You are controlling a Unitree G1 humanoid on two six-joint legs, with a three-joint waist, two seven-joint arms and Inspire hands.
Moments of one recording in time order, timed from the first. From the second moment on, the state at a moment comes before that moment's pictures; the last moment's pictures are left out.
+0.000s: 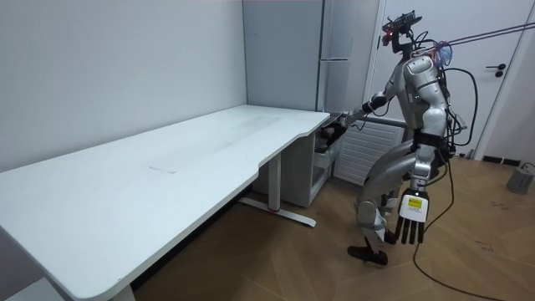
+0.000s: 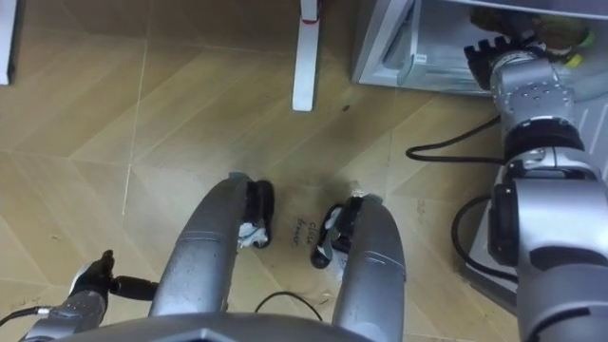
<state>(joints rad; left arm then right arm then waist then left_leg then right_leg) 0.11 0.34 -0.16 0.96 -0.13 0.11 0.16 -0.72 -0.49 -0.06 1.09 1.49 0.06 -0.32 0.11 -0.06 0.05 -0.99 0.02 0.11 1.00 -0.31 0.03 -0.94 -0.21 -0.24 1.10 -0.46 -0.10</state>
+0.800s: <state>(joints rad) 0.12 0.34 -0.17 0.96 -0.13 0.11 0.12 -0.66 -0.49 -0.01 1.13 1.42 0.07 -0.20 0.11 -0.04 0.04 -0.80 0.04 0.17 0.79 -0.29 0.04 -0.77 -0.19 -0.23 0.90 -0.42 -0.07</state>
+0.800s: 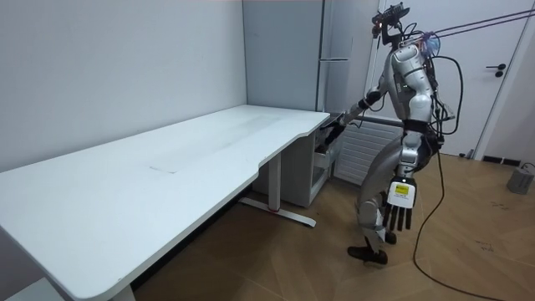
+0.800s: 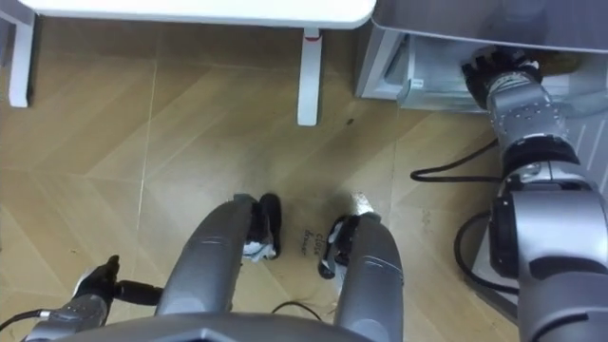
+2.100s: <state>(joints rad) 0.08 0.34 -0.17 1.07 -0.15 0.10 0.06 -0.30 -0.47 0.05 0.90 1.31 0.08 -0.06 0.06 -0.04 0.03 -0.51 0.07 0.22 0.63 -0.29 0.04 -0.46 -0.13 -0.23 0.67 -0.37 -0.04</state>
